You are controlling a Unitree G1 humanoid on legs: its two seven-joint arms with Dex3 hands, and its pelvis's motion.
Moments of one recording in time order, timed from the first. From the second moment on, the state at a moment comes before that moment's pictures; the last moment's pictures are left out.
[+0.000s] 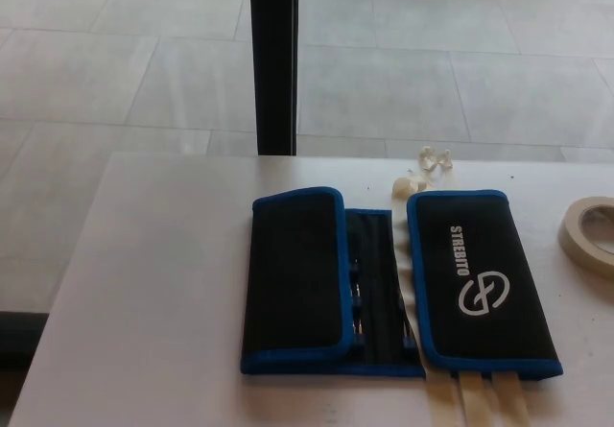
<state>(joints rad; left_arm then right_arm) -0.20 0.76 0.29 1.28 -0.08 0.04 -0.02 -0.25 -0.63 -1.10 0.47 0.57 0.70 0.03</state>
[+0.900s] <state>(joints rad) -0.22 0.74 0.33 1.28 -0.10 0.04 -0.01 -0.20 -0.62 -1.25 1.01 0.57 0.36 -0.09</state>
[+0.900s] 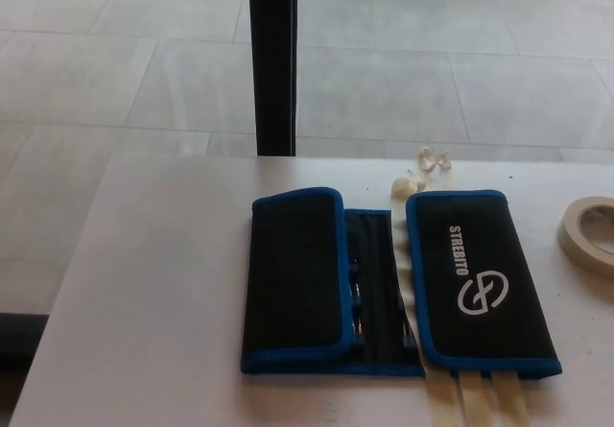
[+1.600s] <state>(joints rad) -0.21 0.72 0.37 1.28 -0.10 0.04 -0.01 -0.18 -0.59 -1.09 1.10 0.59 0.13 -0.13</state>
